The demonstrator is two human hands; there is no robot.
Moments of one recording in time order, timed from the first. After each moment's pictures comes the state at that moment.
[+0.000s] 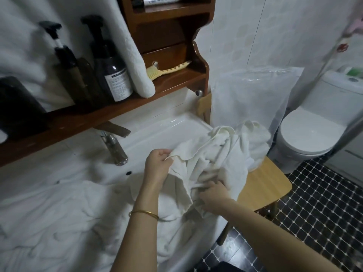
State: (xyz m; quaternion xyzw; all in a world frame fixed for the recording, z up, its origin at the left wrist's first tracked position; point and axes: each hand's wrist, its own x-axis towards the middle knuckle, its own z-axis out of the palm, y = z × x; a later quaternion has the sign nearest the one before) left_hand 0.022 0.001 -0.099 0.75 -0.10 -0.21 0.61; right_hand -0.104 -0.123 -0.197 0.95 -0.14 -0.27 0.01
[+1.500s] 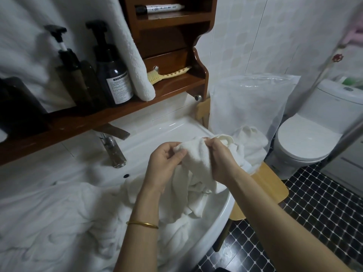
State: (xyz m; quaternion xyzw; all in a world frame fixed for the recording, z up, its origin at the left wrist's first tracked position) left_hand -0.003 -0.001 -0.062 0.62 -0.23 -0.24 0.71; right_hand -0.081 -0.133 -0.056 0.45 -0.24 0.13 -0.85
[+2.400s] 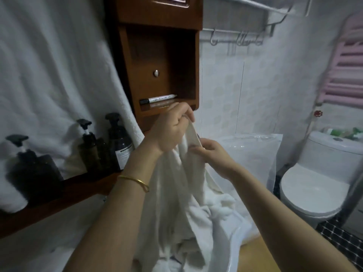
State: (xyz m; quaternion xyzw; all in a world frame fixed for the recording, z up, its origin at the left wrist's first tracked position) left_hand 0.023 -0.063 0.166 0.68 -0.57 0.12 0.45; right_hand -0.058 -0.195 0.082 0.78 -0.06 0.24 -0.57
